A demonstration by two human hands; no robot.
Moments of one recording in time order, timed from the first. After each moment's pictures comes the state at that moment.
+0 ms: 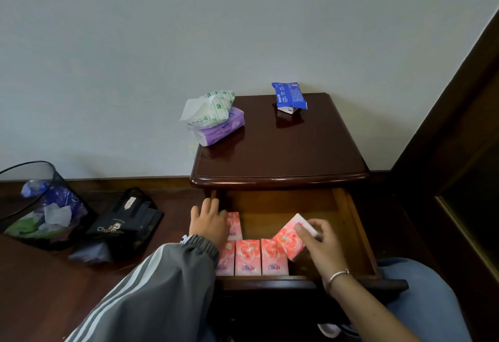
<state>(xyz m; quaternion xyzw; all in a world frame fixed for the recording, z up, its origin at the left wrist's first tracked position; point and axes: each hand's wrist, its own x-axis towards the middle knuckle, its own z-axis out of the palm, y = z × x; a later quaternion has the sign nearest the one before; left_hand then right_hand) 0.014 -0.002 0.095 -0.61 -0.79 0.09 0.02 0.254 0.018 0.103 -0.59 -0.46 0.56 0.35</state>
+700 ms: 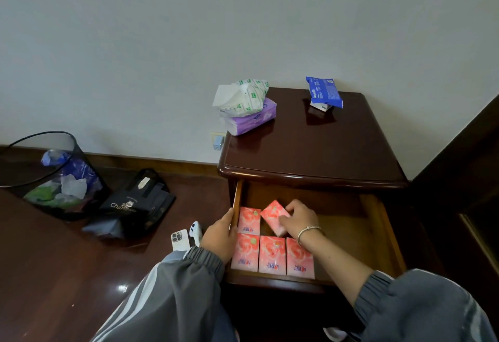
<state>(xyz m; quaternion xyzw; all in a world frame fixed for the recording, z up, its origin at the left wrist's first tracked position) -0.004 -0.046 0.090 -0.46 -0.82 -0.20 -0.27 0.155 0.070 0.092 -0.62 -0.70 0.34 0.07</state>
